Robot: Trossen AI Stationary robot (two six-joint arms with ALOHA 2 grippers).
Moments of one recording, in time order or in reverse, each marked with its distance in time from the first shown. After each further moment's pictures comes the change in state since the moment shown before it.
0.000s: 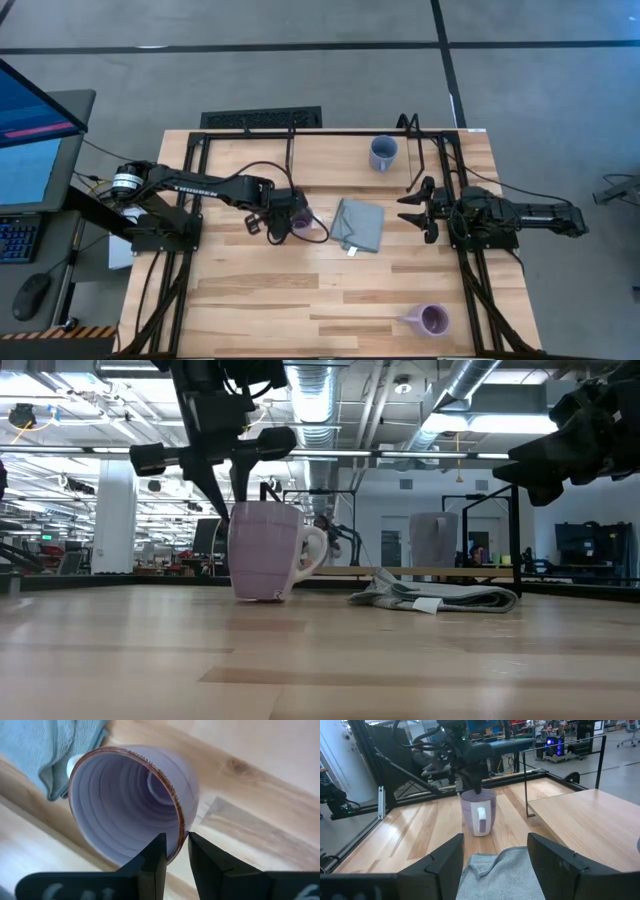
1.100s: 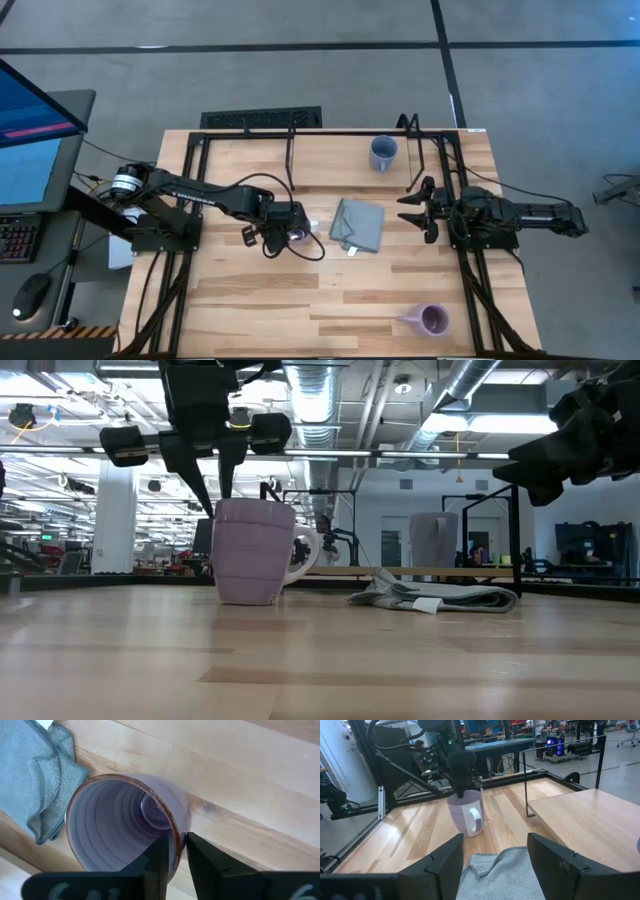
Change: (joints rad) left arm -0.093 0.000 0.000 -0.015 0.072 -0.030; right arm 0.000 0.000 0.000 0.000 0.000 0.000
